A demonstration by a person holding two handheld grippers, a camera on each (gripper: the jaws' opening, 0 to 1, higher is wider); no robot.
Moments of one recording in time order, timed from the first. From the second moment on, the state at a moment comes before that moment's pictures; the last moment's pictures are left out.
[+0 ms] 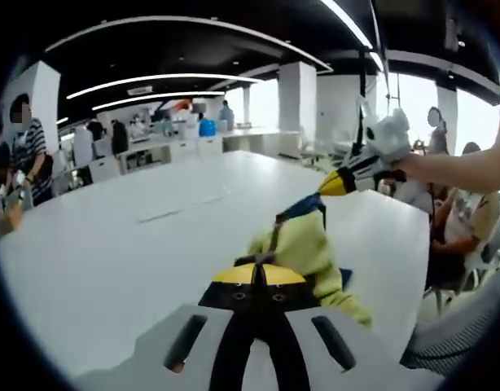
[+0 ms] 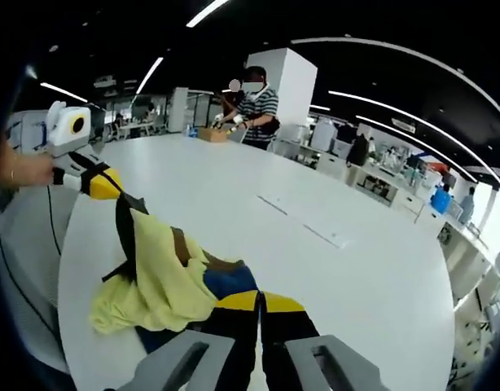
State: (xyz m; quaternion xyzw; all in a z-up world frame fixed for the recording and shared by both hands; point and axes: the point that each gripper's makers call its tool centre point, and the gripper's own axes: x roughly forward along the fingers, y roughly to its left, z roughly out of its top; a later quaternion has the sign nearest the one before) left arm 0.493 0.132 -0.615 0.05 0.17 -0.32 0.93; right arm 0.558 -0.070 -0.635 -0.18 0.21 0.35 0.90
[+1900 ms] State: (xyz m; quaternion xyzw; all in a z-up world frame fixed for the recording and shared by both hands) left arm 0.743 0.192 -0.660 0.04 0.17 -0.17 0.97; right arm 0.753 -0.097 -0.691 -0.02 0.22 0.11 0.97
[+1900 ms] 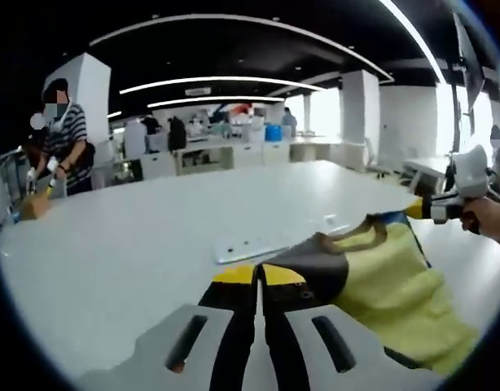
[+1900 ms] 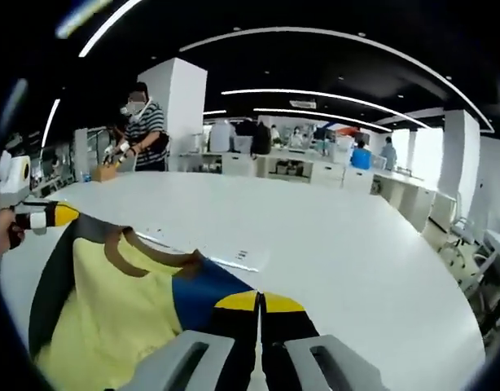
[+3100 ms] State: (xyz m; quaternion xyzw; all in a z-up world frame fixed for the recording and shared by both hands) left arm 0.729 0.195 -0.662 0.04 0.19 -0.20 0.96; right arm 0.739 -0.061 -0.699 -0.03 0.28 0.20 0.94
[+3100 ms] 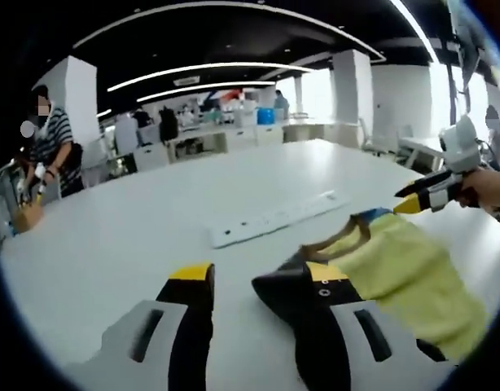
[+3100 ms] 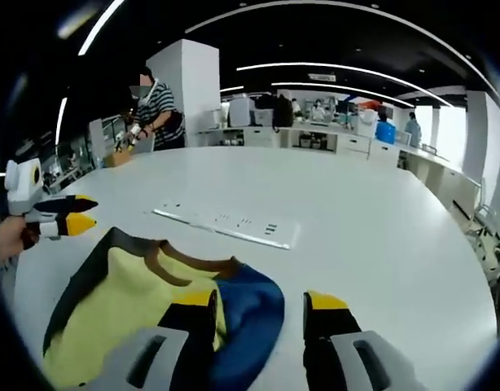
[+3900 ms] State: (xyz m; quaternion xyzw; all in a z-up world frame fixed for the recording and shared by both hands) left arm 0.621 0.164 -0.654 0.06 0.21 -0.30 0.93; right arm 0.633 -0.048 -0.702 -0.02 0.34 0.25 0.91
